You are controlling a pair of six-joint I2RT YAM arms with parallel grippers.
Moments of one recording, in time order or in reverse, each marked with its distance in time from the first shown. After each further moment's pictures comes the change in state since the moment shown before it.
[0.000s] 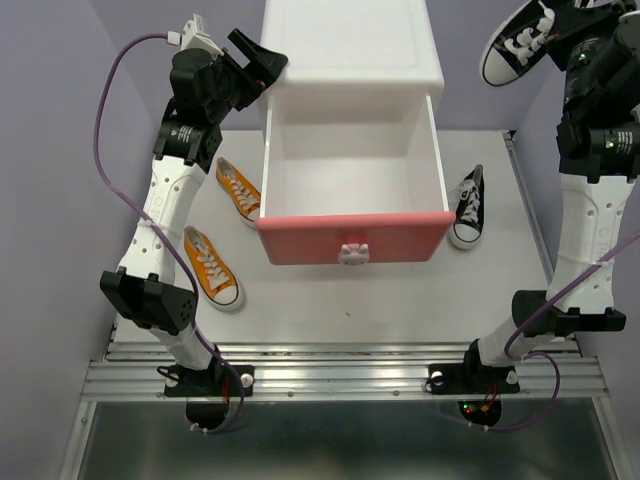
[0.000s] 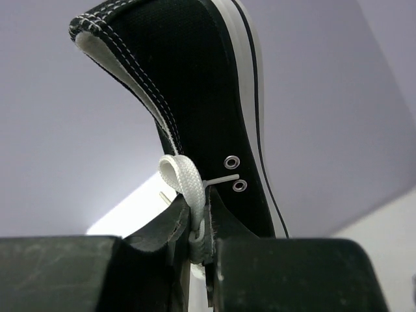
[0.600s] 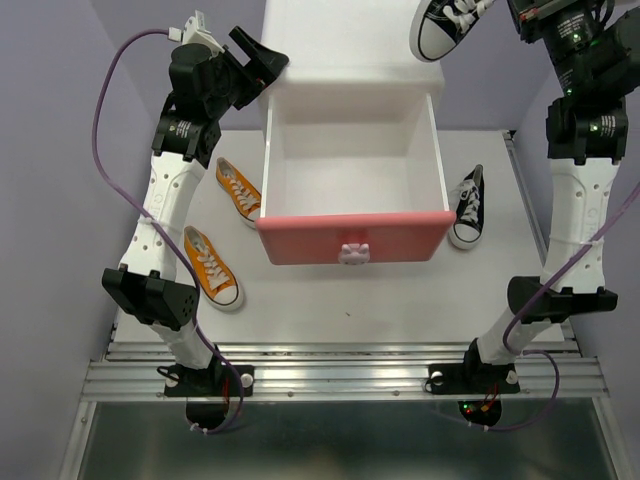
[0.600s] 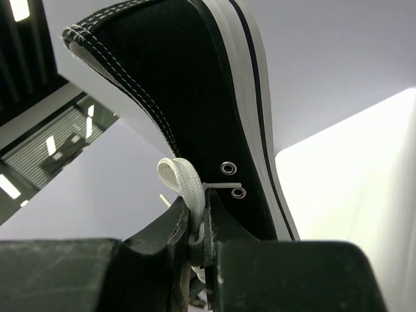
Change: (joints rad) left arm 0.000 0.035 0.071 -0.068 0.025 0.011; right arm 0.013 0.089 0.053 0.338 -0.543 0.444
